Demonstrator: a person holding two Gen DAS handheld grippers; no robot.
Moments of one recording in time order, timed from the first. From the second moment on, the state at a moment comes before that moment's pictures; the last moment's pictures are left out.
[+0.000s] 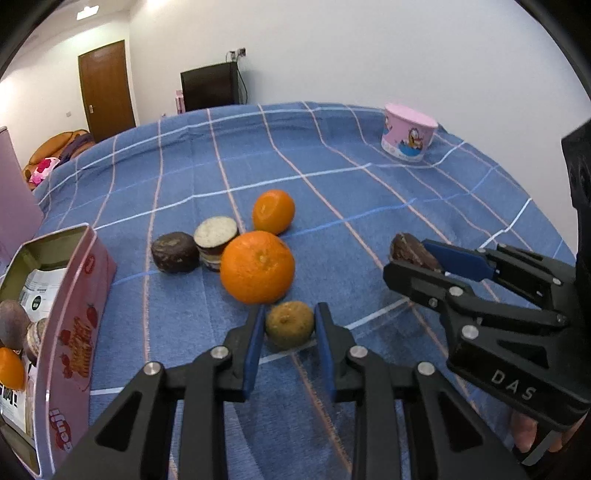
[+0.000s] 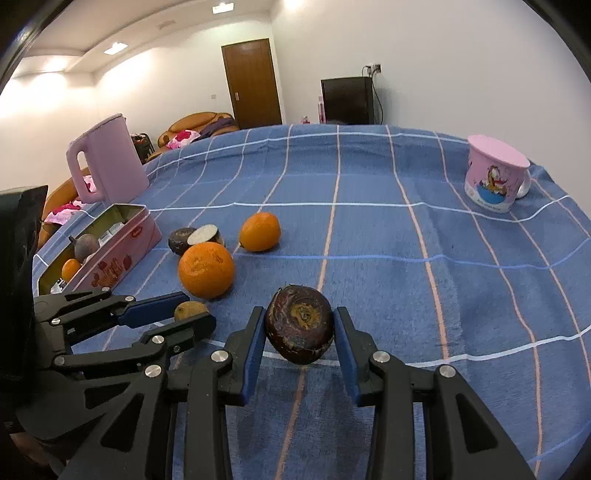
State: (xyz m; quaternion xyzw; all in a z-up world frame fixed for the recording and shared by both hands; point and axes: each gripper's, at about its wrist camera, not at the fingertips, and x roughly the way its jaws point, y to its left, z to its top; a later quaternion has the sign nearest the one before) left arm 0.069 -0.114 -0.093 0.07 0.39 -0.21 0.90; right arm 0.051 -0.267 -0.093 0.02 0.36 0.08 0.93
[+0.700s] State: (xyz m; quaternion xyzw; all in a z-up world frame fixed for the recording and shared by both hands) left arm 0.053 -0.094 -0.075 0.04 0.32 -0.18 0.93; right arm 0.035 -0.257 -0.082 0.00 0.31 0.09 0.95
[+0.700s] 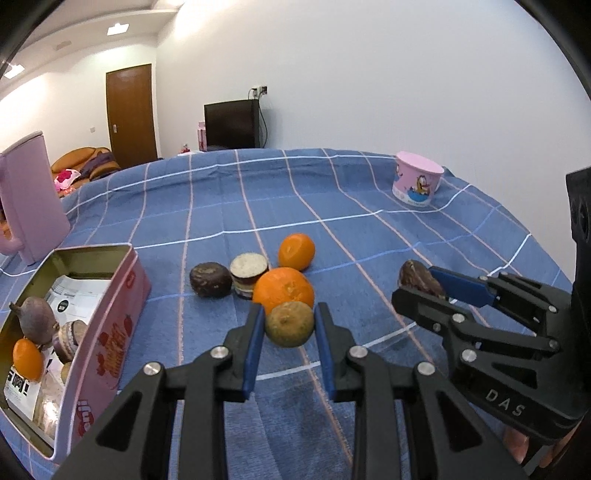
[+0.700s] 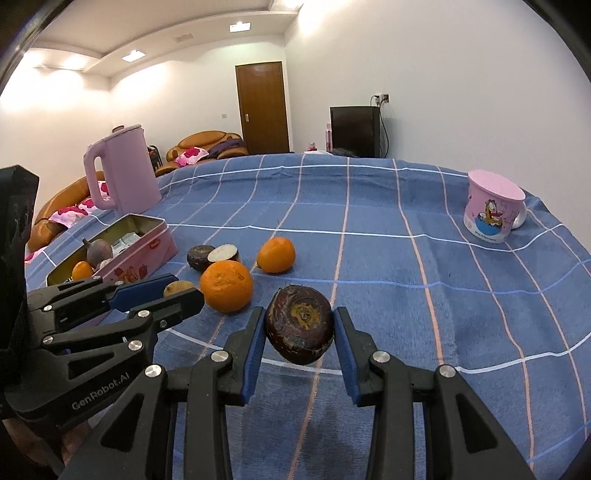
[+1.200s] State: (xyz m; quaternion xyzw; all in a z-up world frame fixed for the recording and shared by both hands) left arm 0.044 -0.089 -0.070 0.03 0.29 -0.16 0.94; right arm 0.024 -0.253 -0.076 -0.01 0.27 0.10 0.96
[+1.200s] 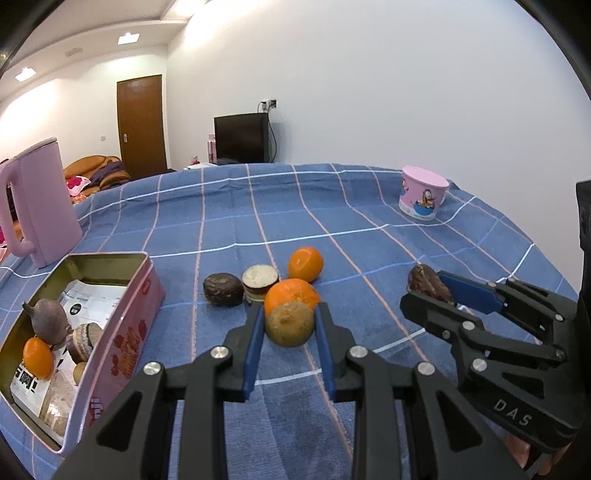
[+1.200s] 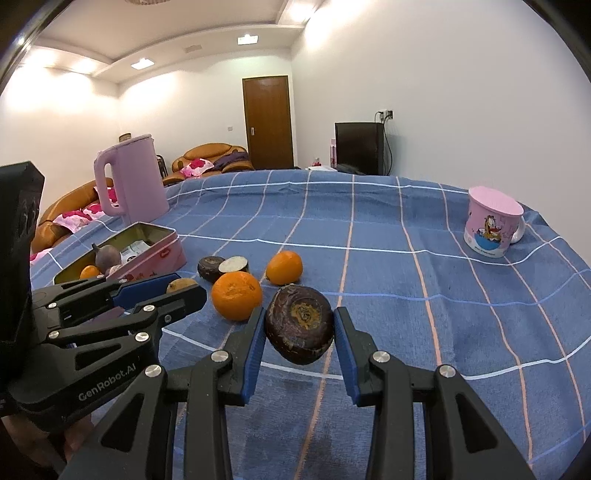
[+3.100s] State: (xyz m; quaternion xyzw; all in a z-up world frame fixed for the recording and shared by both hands) left arm 0.014 -0.061 -0.046 0.03 0.19 -0.11 0.97; right arm 0.002 -0.235 -0.056 -0.04 0.19 0.11 0.97
